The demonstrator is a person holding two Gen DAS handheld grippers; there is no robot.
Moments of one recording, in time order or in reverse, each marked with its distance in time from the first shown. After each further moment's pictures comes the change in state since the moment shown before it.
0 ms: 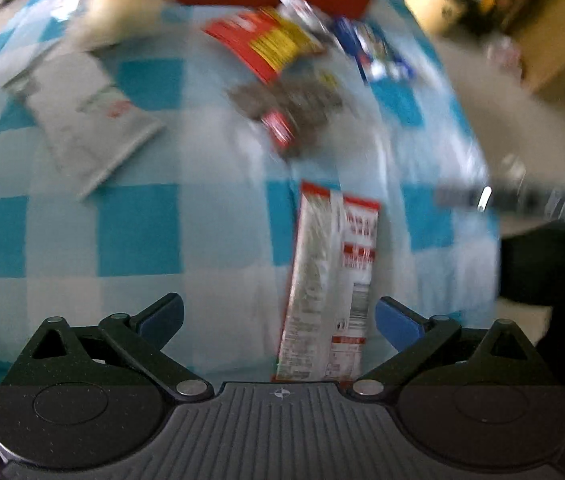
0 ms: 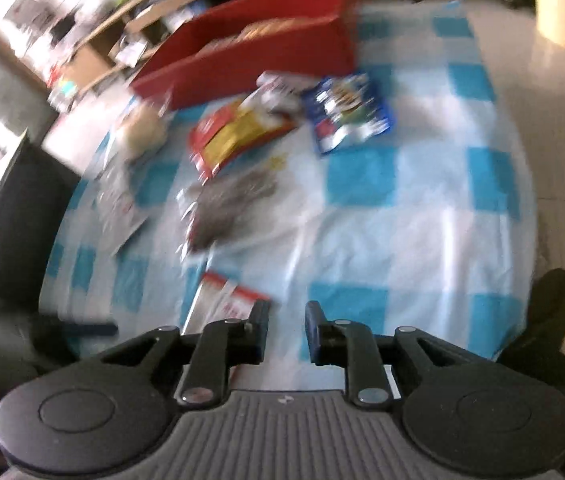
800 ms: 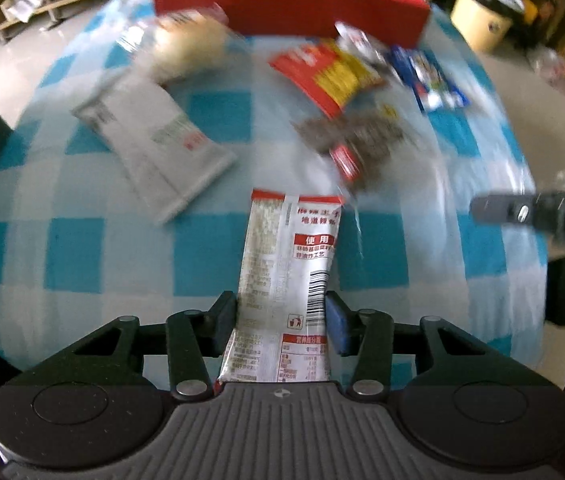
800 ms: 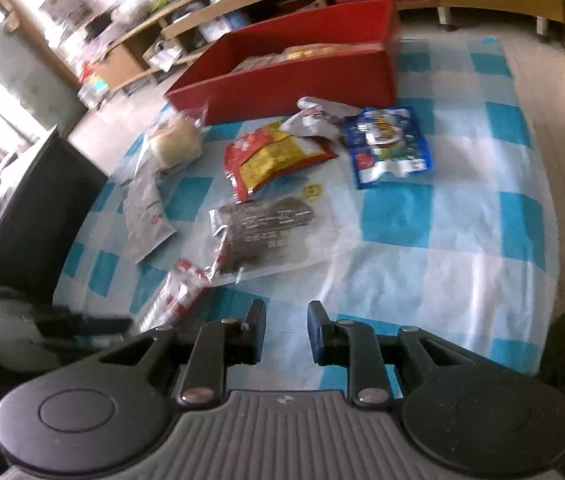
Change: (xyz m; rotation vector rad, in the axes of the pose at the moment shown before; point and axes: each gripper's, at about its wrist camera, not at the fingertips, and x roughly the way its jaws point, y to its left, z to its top) left arm -0.034 0.023 0.004 -0.062 -0.082 0.155; right arm 0.003 0.022 0.003 -0.143 -0.039 0.048
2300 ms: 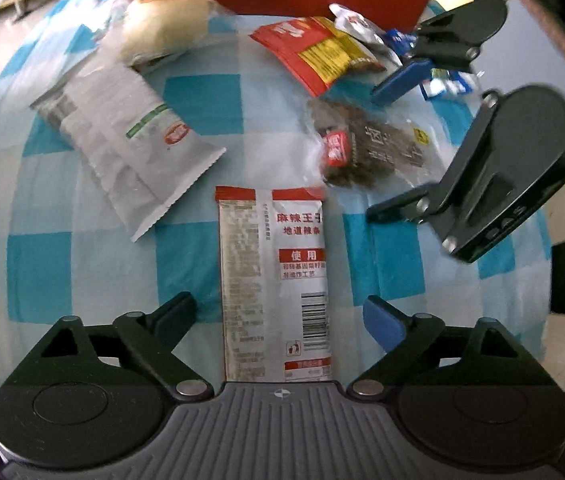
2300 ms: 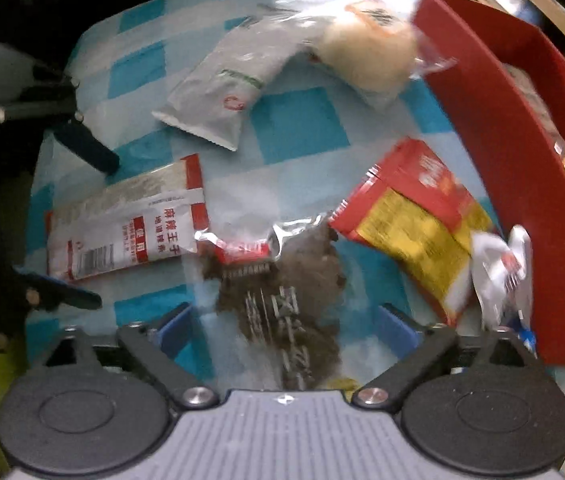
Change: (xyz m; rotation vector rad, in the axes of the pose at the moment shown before) left arm 0.047 -0.004 0.016 0.067 0.053 -0.084; right arm 0.122 0.071 0.068 -0.994 0.378 0.018
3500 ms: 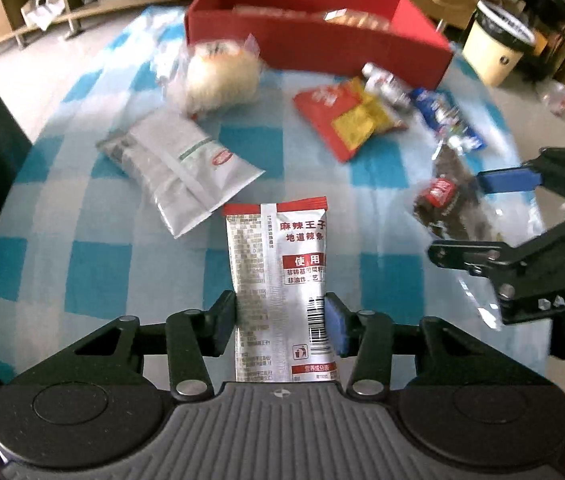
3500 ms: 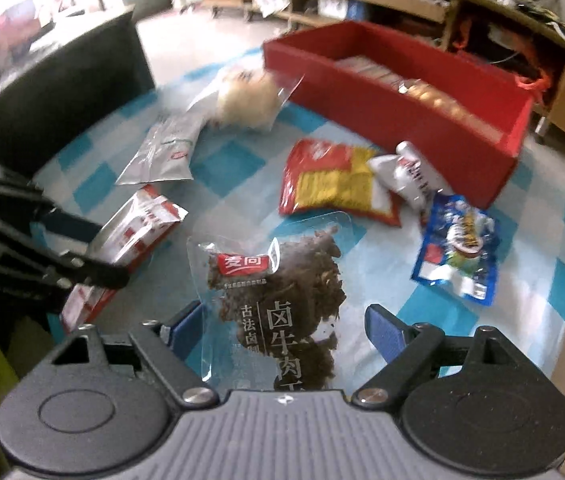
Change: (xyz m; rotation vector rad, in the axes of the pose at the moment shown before) left arm -0.041 -0.009 -0.002 -0.098 -0.138 0.096; right arm -0.067 0.027 -0.080 0.508 -0.296 -0.143
